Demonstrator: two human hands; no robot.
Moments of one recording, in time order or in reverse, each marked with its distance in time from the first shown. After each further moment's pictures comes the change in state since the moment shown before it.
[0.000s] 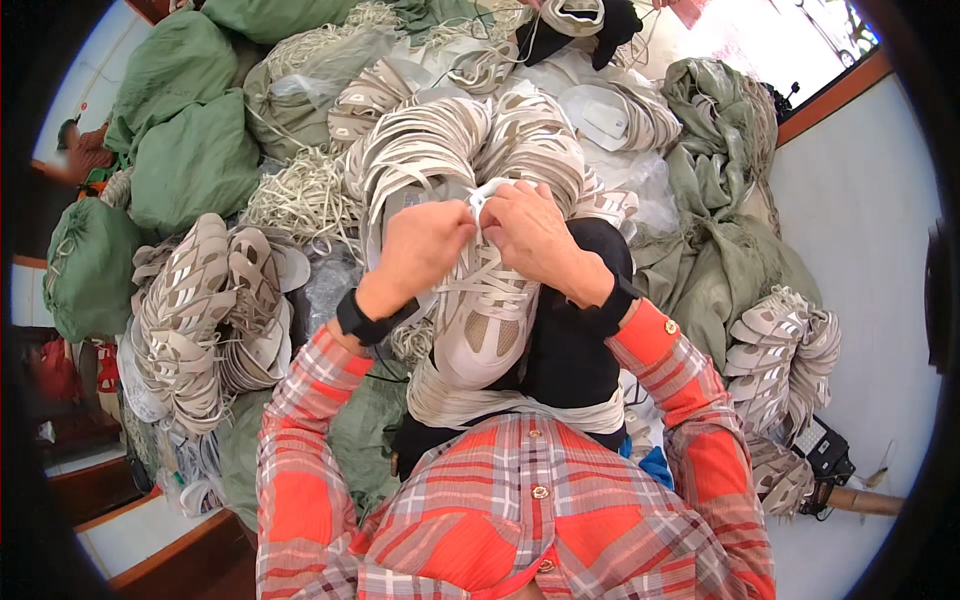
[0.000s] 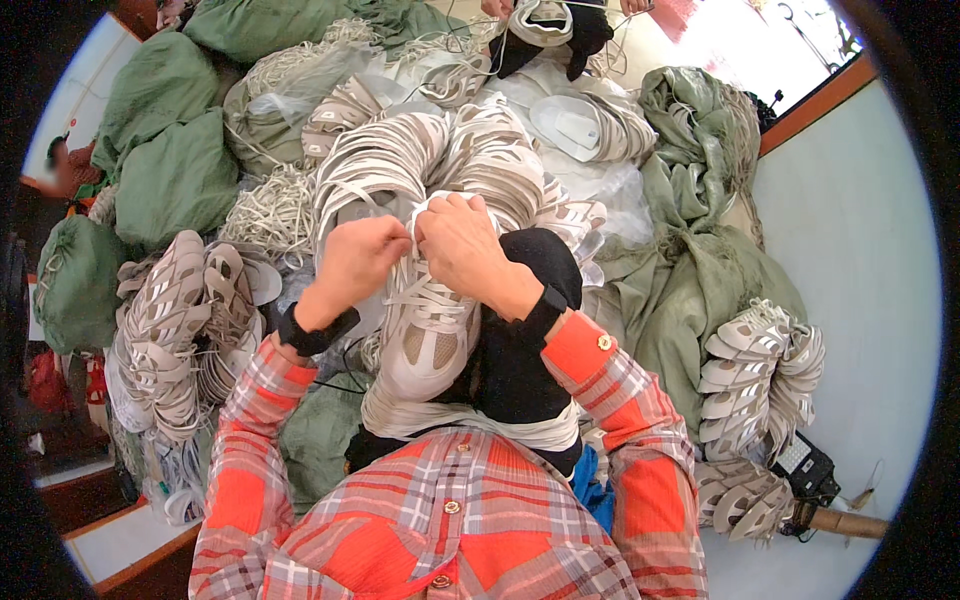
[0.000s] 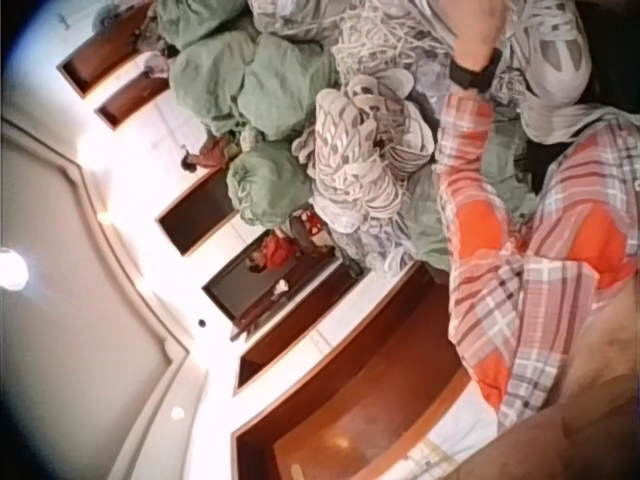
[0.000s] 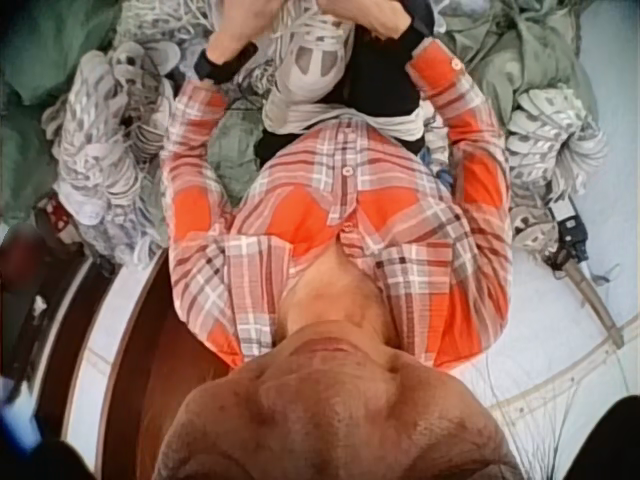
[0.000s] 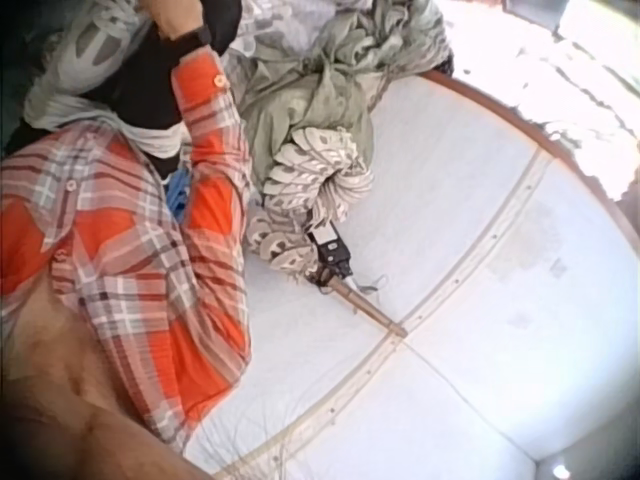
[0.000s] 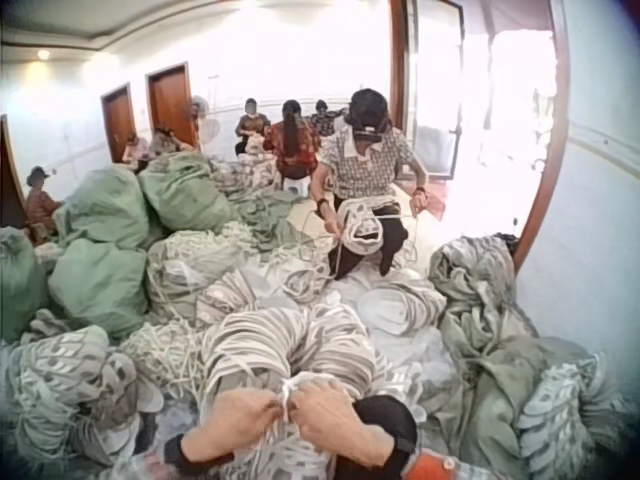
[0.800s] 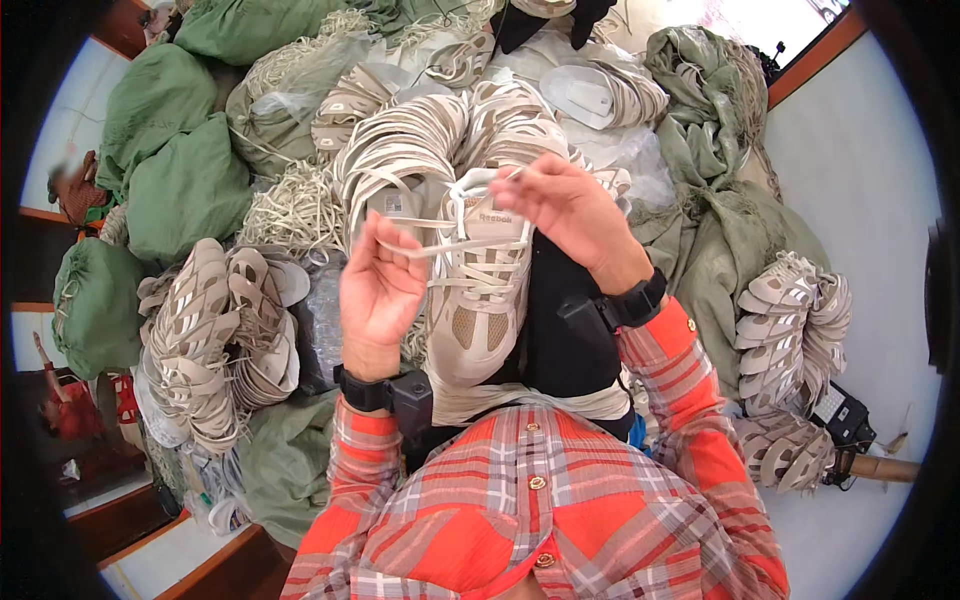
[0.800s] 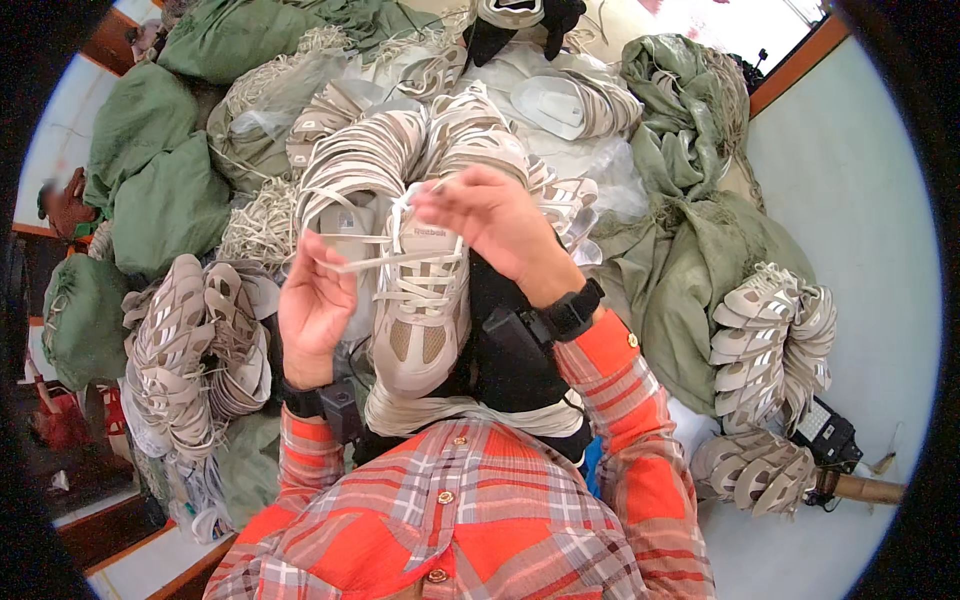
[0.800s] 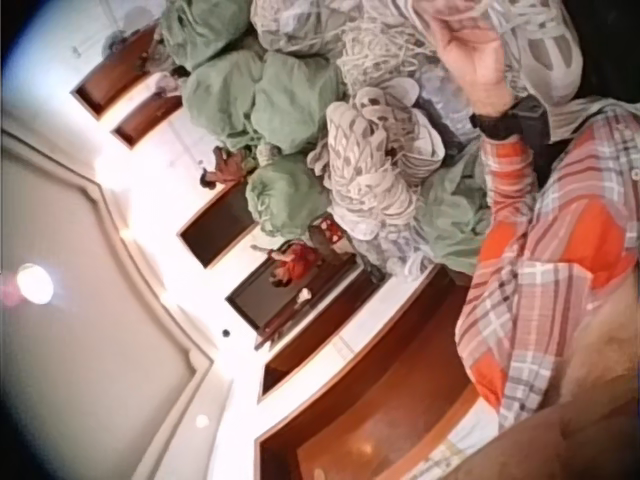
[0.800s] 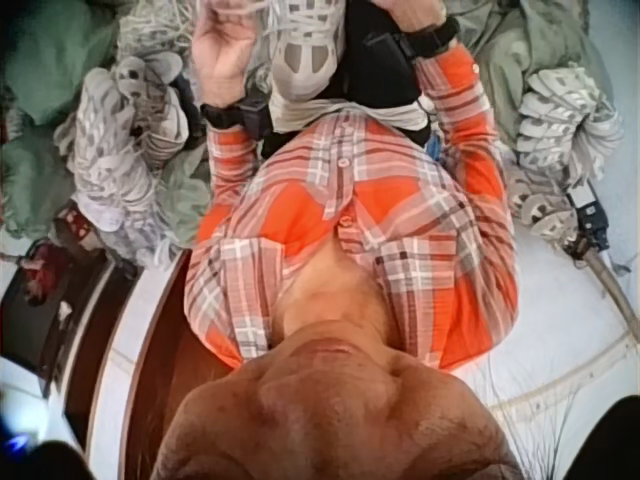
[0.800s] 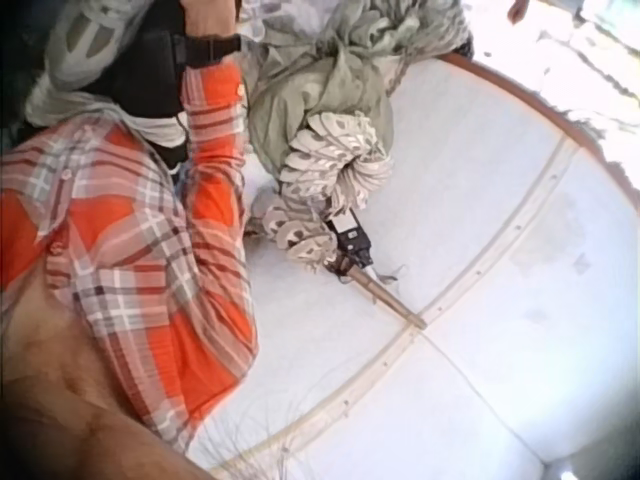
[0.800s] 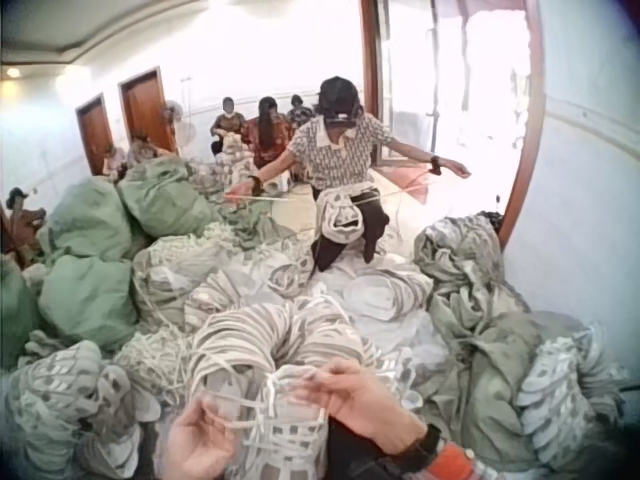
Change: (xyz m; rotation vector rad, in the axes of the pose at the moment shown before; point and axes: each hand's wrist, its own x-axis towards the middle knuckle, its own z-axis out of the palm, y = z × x) left_hand -0.047 0.009 -0.001 -2.518 0.246 -0.424; right_hand -0.021 0.026 -0.039 2.020 0.193 0.502
